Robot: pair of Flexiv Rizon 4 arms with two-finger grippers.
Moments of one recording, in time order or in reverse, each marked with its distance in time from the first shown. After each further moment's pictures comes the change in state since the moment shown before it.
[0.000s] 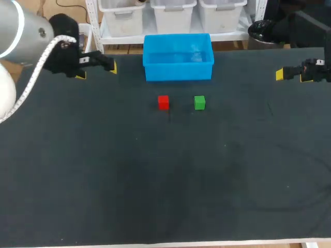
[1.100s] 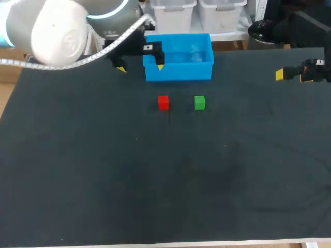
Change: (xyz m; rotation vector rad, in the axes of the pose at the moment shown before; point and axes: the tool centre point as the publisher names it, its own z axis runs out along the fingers) left arm -0.022 -0.076 0.068 -0.244 0.182 -0.003; right arm 0.000 0.000 0.000 0.000 0.000 0.000
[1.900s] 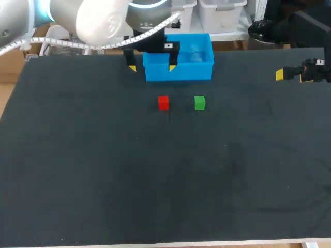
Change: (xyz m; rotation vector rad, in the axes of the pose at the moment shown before) left arm -0.011 -0.022 0.022 -0.157 0.071 -0.035; right arm 0.000 0.000 0.000 0.000 0.000 0.000
